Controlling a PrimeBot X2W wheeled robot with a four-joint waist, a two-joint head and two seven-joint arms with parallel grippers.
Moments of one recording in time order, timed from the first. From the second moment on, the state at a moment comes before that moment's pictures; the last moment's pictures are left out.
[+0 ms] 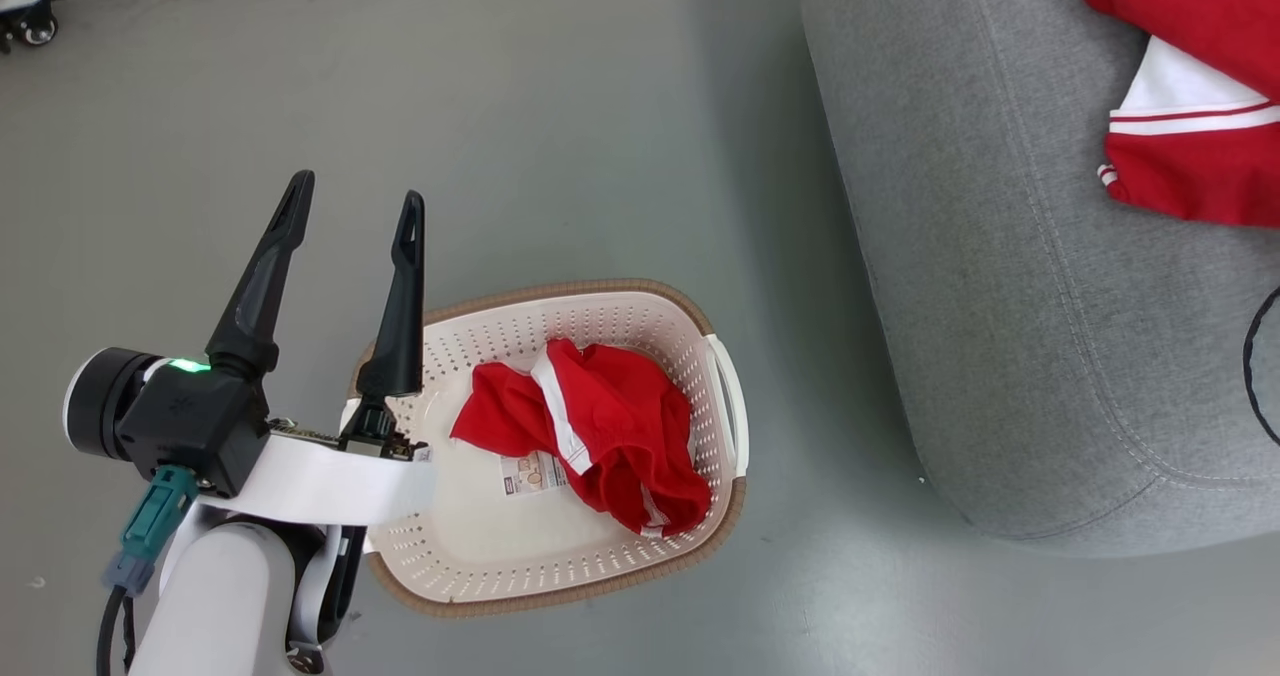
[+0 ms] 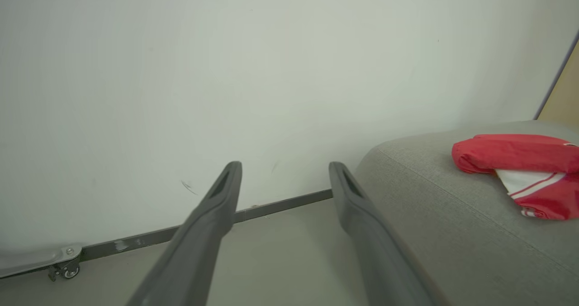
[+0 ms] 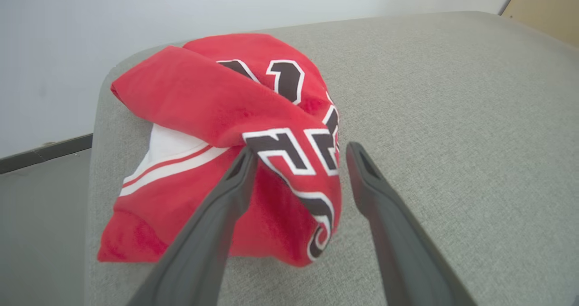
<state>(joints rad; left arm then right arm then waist) -0.32 0.16 -0.18 -0.04 -0.17 -0.03 -0.19 -0.80 -0.37 -0.38 1.12 0.05 0.13 -0.21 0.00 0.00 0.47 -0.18</state>
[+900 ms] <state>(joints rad) -0.23 0.13 -0.03 0.12 -0.24 0.06 -0.25 -0.83 -0.26 -0.08 0.80 0.15 0.13 -0.25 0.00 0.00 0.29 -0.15</state>
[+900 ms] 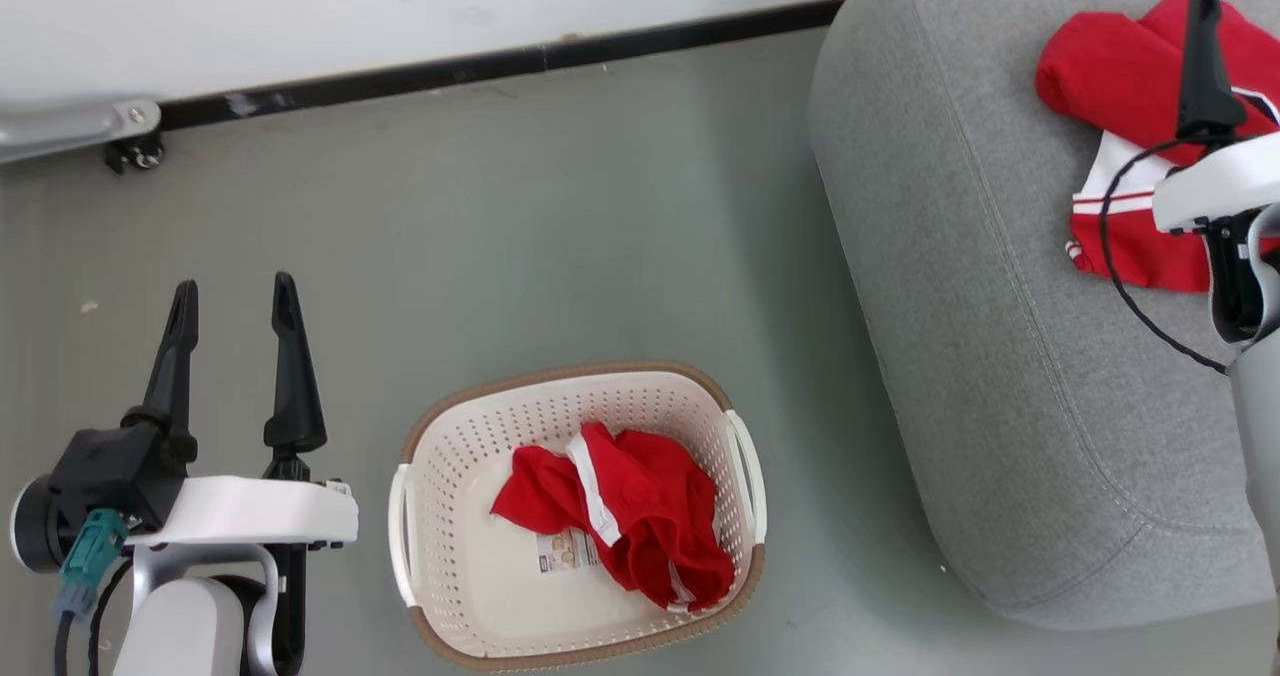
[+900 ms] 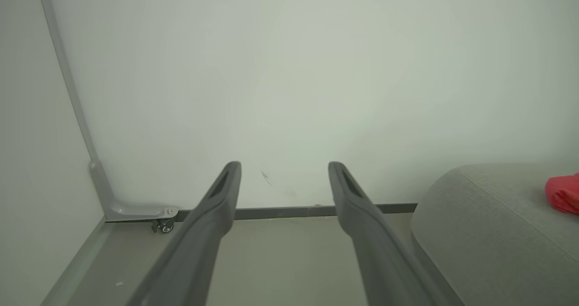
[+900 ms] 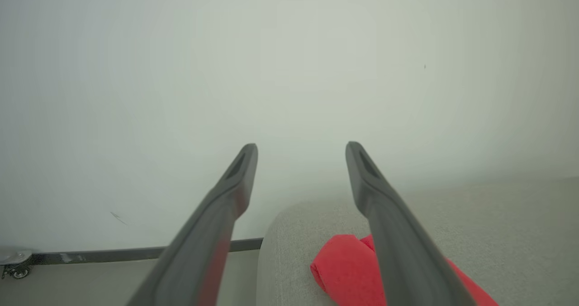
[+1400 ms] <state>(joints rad) -0.16 0.09 -0.03 0.16 -0.25 0.06 -0.25 -0.64 -0.18 0.01 0.65 0.23 0.13 -0.25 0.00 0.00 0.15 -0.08</state>
